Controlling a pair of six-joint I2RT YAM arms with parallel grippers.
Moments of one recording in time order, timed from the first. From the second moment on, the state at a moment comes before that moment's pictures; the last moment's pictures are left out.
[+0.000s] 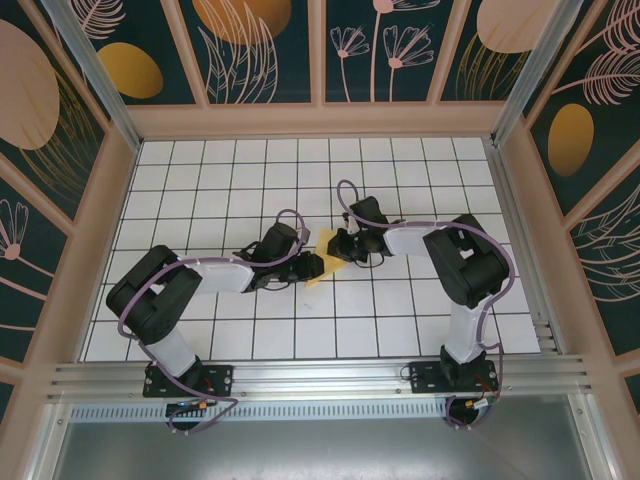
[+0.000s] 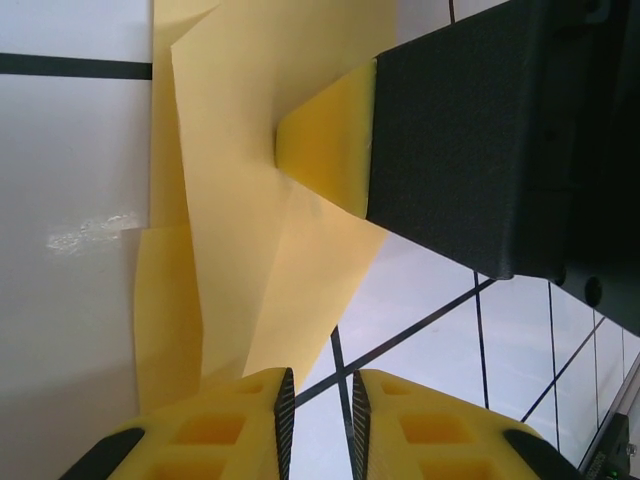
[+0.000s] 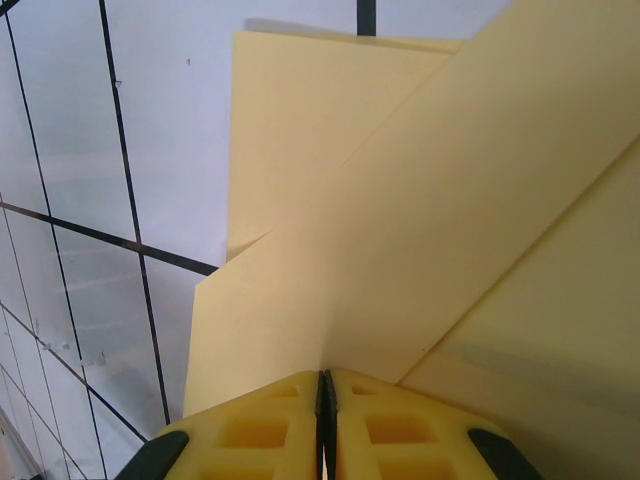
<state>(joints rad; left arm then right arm) -0.71 1.69 0.72 0.19 0.35 -0.83 0.56 1.90 0.97 -0.06 -0.46 0.73</state>
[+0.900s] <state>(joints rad) -0.71 1.74 0.70 0.20 0.34 -0.81 0.56 1.90 0.98 -0.06 -0.46 0.73</state>
